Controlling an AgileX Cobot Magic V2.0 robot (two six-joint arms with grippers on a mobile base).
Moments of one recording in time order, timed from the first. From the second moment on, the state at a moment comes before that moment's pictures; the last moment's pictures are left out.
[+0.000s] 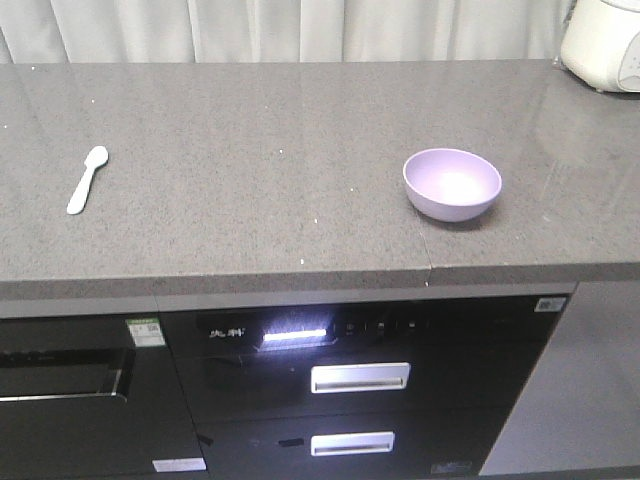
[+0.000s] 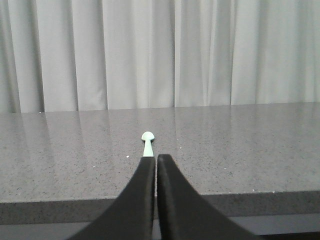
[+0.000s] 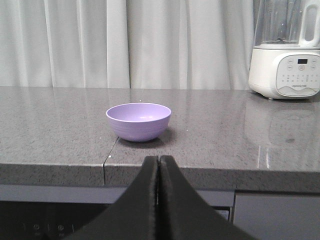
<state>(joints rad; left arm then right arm) 0.06 -0.01 0.03 -0.01 -0.04 -0.03 0.07 -0.01 0.03 -0.06 0.00 0.06</state>
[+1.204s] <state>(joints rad) 0.06 -0.01 0.03 -0.01 -0.04 -0.03 0.07 -0.01 0.03 -0.06 0.00 0.06</state>
